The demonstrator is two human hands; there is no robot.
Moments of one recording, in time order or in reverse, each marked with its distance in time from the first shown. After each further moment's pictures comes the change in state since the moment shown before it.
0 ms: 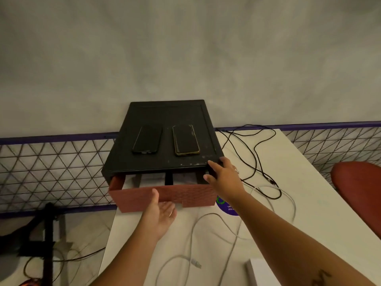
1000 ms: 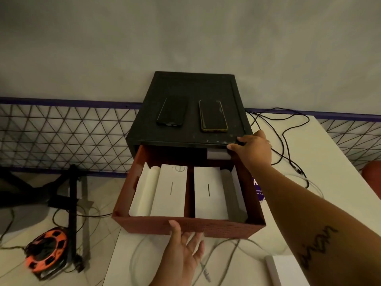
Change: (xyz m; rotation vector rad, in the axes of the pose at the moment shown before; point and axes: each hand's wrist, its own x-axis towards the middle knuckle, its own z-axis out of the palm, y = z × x) left_hand -0.074 -0.079 -0.063 -0.205 0.014 -0.095; right_hand 0.035 -0.004 0.008 0.080 0.220 0.131
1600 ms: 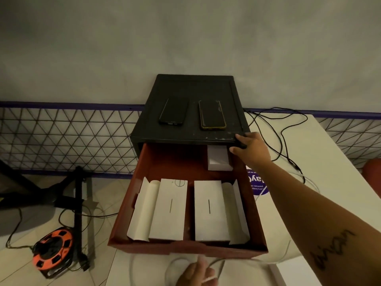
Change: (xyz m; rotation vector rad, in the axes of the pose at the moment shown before) left_hand -0.030 -0.054 -0.051 0.599 0.013 -0.016; right_hand -0.010 0.014 -0.010 -0.012 -0.186 -0.091
